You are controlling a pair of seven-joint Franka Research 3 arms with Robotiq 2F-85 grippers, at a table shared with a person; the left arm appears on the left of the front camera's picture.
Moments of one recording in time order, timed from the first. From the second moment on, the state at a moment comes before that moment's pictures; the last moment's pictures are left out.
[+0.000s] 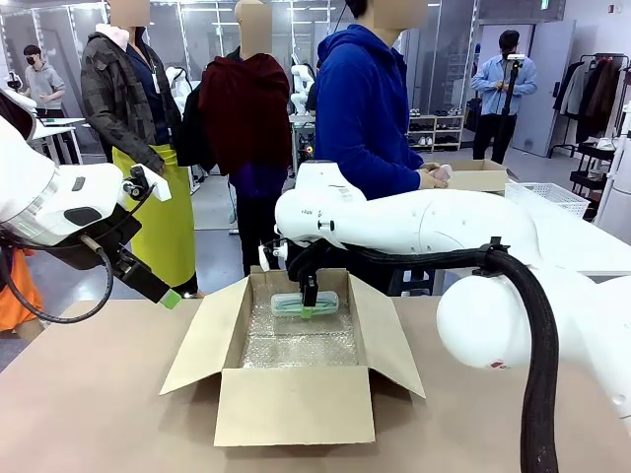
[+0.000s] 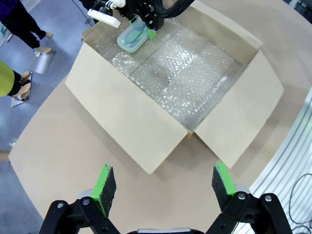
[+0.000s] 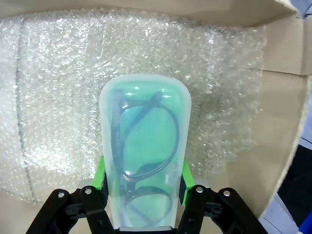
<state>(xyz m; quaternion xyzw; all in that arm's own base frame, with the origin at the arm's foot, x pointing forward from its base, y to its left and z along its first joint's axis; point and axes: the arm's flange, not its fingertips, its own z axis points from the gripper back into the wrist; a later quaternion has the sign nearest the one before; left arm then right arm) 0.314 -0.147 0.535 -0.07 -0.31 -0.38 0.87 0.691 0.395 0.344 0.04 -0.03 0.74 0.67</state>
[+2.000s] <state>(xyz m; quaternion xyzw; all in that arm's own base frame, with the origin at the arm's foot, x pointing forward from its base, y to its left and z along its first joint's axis) 0.314 -0.147 0.535 -0.07 -0.31 -0.38 0.87 0.688 0.395 0.342 0.04 -0.02 0.74 0.67</state>
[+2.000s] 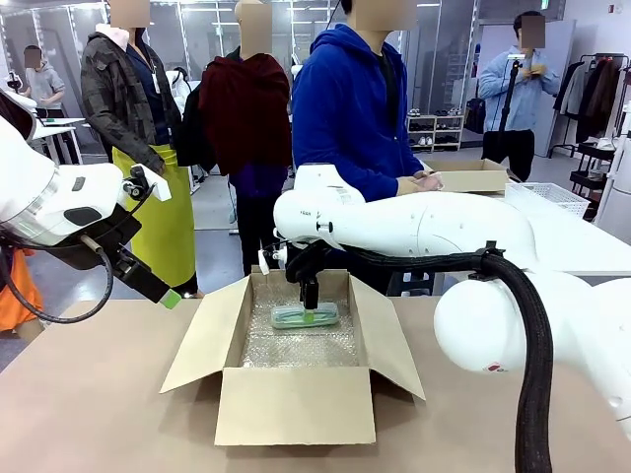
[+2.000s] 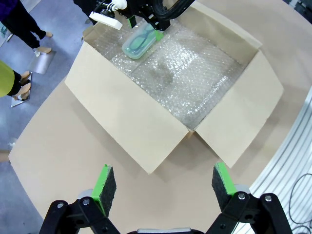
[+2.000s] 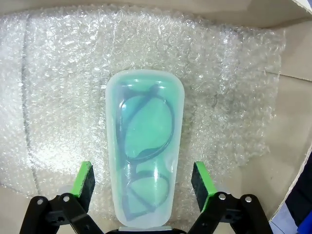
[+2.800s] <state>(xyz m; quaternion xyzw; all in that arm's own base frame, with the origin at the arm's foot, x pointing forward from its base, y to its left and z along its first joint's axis) 0.314 -0.147 0.536 -0.07 -0.31 -0.38 0.87 0.661 0.369 0.463 0.04 -0.05 0.71 0.70</state>
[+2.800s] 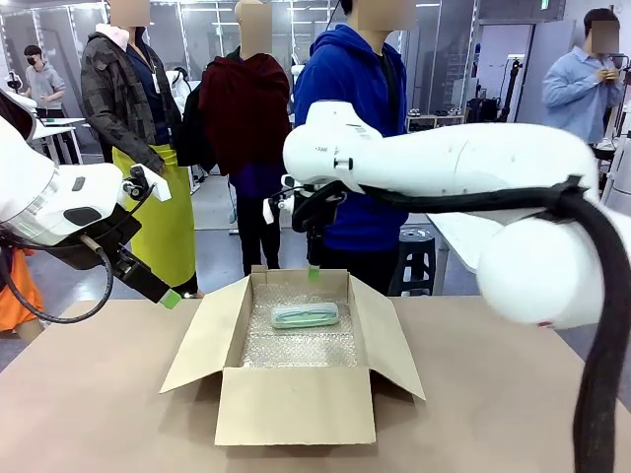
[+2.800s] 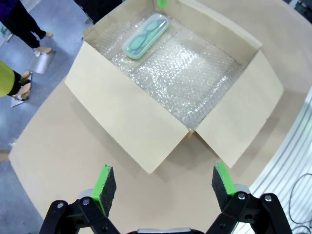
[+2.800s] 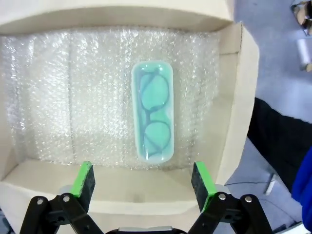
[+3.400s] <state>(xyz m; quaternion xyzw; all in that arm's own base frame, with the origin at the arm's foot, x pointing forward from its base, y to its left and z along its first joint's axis) 0.314 -0.147 0.536 -0.07 -0.31 -0.38 0.87 0.548 0.255 0.489 0.12 -0.14 0.56 0.81</state>
